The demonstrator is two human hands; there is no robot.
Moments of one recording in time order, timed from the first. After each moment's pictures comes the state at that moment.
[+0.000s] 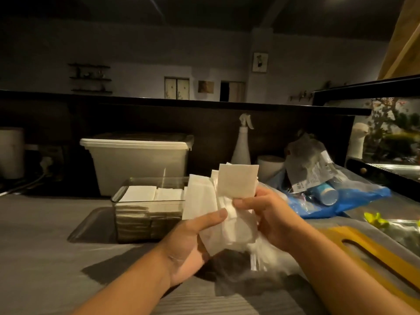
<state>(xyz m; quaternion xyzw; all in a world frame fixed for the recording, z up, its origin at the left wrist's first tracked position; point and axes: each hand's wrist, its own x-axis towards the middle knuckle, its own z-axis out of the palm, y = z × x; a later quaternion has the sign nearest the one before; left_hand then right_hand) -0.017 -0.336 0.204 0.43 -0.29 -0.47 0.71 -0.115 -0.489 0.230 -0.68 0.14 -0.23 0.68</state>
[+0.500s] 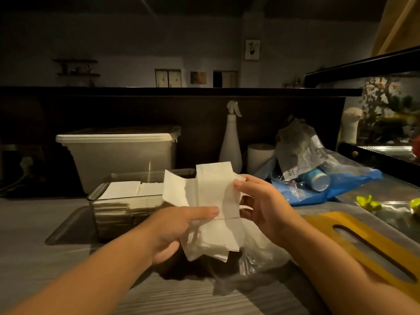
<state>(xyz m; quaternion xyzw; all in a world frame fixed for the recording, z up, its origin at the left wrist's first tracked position) -0.015 -0.350 0.225 0.66 -0.30 -0.37 0.58 -0.118 -0.505 0.216 -0.66 0.17 -0.28 0.67</state>
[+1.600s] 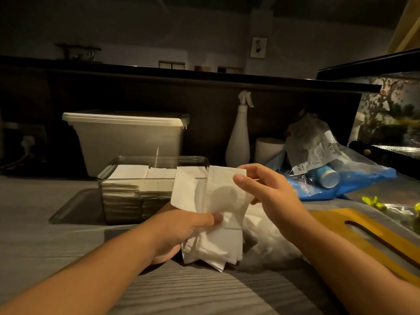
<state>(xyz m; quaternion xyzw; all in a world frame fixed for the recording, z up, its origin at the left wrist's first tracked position) 0.001 -0.336 0.192 0.64 -0.31 -0.39 0.59 -0.112 -0.497 0.204 -0.79 0.15 -0.34 0.49</state>
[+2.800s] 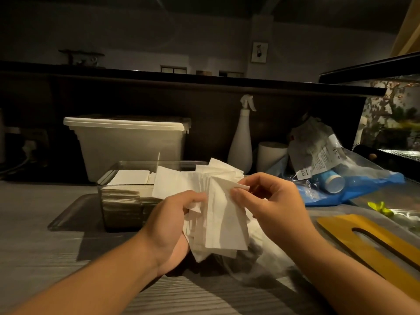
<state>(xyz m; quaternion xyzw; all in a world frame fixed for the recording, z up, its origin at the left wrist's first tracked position) -0.005 -0.335 0.201 0.54 -0.26 -0.35 0.72 -0.115 -0.476 0.202 -0.79 0.15 -0.41 0.43</state>
